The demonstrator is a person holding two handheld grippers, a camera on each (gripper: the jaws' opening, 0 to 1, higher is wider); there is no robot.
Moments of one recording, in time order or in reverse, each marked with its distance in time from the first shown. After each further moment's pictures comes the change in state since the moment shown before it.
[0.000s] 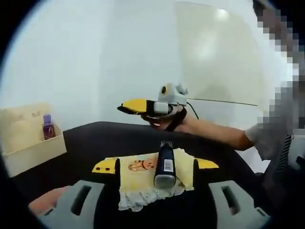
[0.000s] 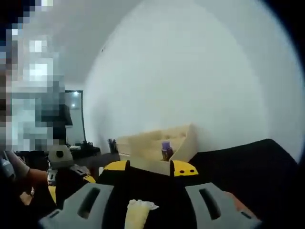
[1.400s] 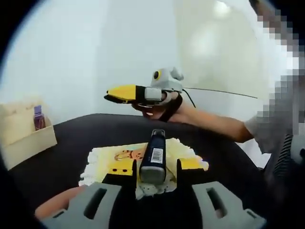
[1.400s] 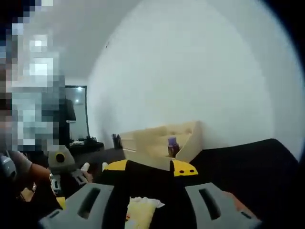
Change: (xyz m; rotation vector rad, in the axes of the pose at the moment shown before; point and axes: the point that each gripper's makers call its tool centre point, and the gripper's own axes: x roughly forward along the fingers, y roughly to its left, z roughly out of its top) left arm 0.010 -0.011 -0.021 0.010 0.064 -0.016; right arm 0.005 0.016 -0.009 -0.017 0.035 0.035
